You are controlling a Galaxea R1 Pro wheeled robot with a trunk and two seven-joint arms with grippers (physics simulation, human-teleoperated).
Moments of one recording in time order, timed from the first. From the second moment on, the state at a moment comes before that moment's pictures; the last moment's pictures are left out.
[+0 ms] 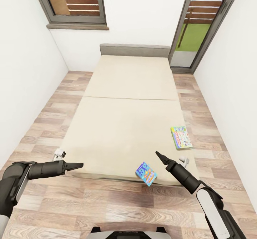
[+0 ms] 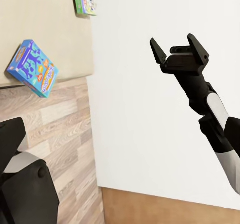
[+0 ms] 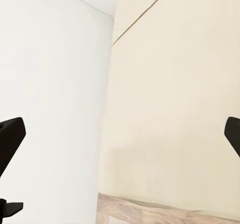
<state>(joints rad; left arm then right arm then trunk) -0.53 0.34 0.19 -1.15 0.02 1.01 -1.57 -0.25 -0.10 -0.01 -1.43 -0.84 0.39 0.48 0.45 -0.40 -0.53</state>
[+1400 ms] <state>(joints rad) -0.53 0.34 0.19 -1.15 0.02 1.01 -1.57 -0.25 -0.10 -0.01 -1.43 -0.84 0.39 0.48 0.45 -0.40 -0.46</state>
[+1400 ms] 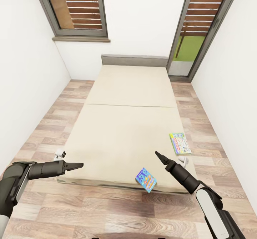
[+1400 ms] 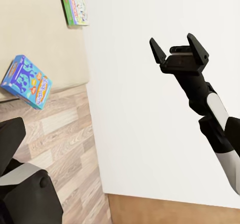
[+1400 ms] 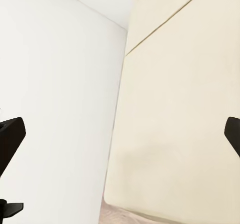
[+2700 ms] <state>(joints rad) -0.53 0.34 0.19 -1.15 0.02 1.01 -1.57 -0.25 -0.10 -0.01 -1.43 -0.84 0.39 0.48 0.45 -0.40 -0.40</state>
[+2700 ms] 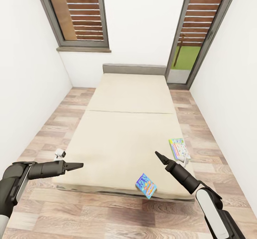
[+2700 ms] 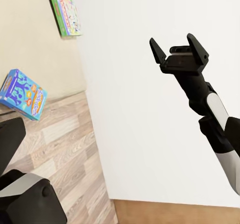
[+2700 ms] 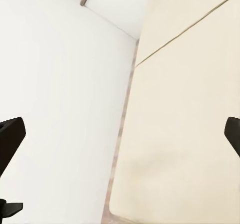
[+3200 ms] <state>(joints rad) -0.53 0.34 0.19 -1.15 0.02 1.01 -1.57 -0.25 -0.10 -0.01 -1.42 -0.84 0.39 0.48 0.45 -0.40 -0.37</state>
